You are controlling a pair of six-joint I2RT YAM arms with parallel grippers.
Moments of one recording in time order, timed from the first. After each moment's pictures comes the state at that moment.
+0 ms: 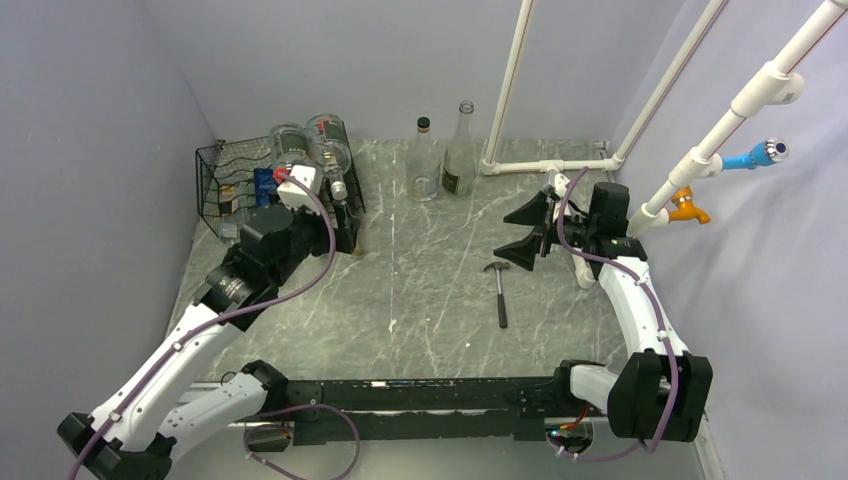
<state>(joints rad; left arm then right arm) -0.59 0.85 0.96 -0.36 -0.21 -0.24 -0.08 1.14 0.85 -0.28 -1.29 -0.40</state>
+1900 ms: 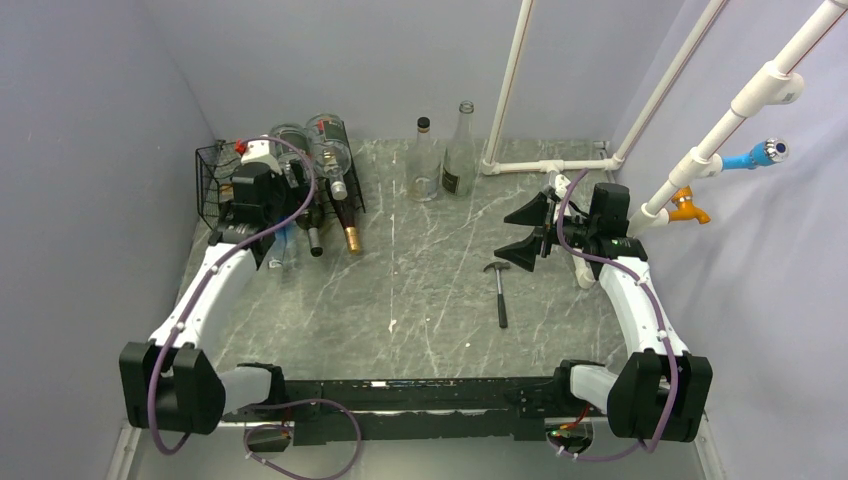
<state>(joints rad) -0.11 1.19 0.97 -0.17 -0.14 -0.29 -0.08 1.14 0.85 -0.29 -1.30 -0.43</state>
